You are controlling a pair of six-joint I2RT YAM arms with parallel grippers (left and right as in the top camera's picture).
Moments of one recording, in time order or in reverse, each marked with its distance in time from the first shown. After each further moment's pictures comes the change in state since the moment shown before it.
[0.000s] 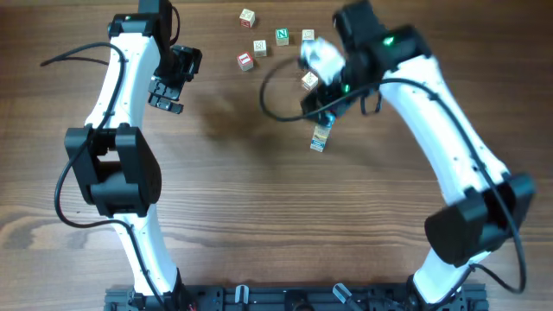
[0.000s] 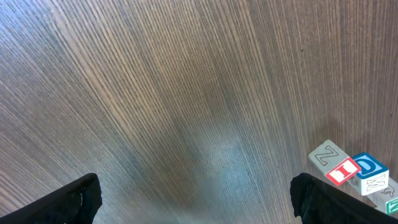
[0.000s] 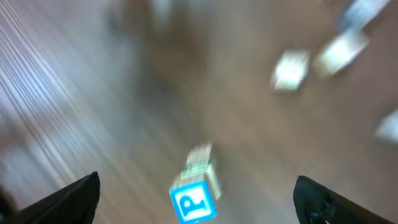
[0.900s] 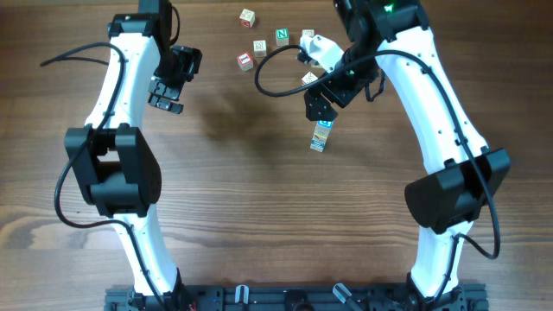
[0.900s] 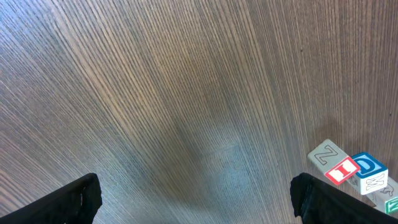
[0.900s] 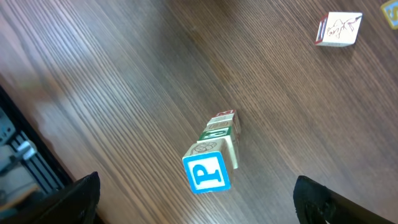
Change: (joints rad) left arm 0.000 -0.001 0.000 0.000 0.000 0.000; right arm -0.029 0.209 0.278 -0.342 -0.047 -0.111
